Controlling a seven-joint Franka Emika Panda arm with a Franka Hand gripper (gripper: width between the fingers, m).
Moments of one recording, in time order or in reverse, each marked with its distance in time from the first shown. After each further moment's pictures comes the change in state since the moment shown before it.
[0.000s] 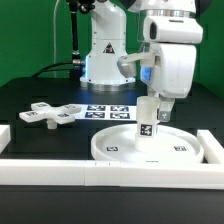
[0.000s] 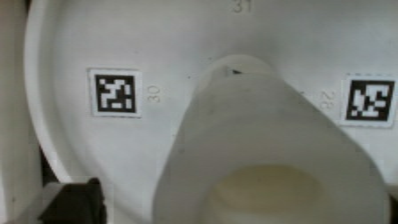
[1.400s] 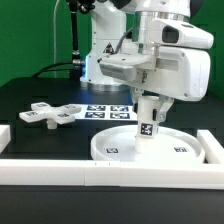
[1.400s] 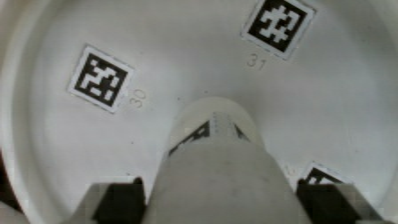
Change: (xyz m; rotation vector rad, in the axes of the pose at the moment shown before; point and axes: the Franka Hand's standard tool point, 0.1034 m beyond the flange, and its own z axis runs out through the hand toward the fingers) arm -0.015 -0.003 0.003 0.009 -0.034 -0.400
